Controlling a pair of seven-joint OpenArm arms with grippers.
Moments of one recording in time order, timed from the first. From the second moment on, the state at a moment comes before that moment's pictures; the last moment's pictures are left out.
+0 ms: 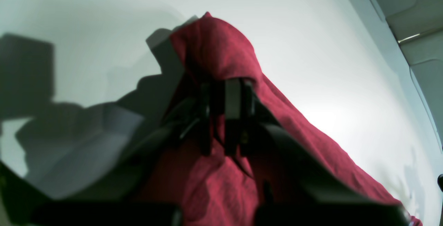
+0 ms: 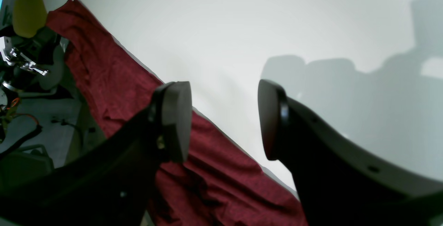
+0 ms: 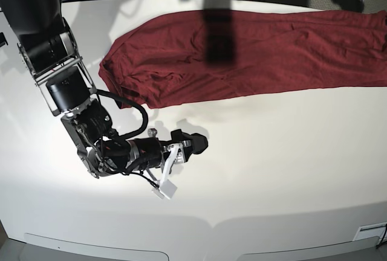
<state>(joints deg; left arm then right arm) 17.5 -26.5 -42.4 54.0 -61.3 -37.7 24.1 36.7 15.9 -34.7 52.6 68.5 36.0 -57.2</state>
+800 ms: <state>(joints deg) 18.9 -30.8 -42.5 54.0 -50.1 -35.0 24.4 36.7 15.9 -34.7 52.6 68.5 36.0 -57.2</state>
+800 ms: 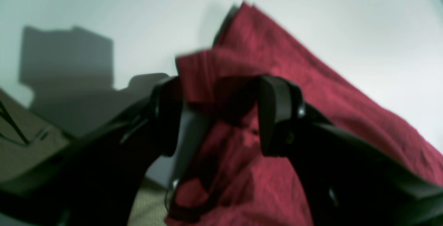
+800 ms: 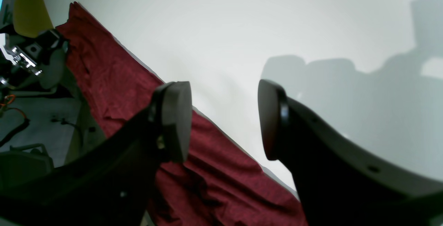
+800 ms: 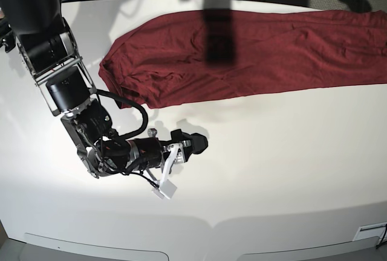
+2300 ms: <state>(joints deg) 16.8 -28.3 -36.1 54.7 -45.7 -38.2 26.1 36.7 16.1 -34.7 52.6 68.5 36.0 -57.9</state>
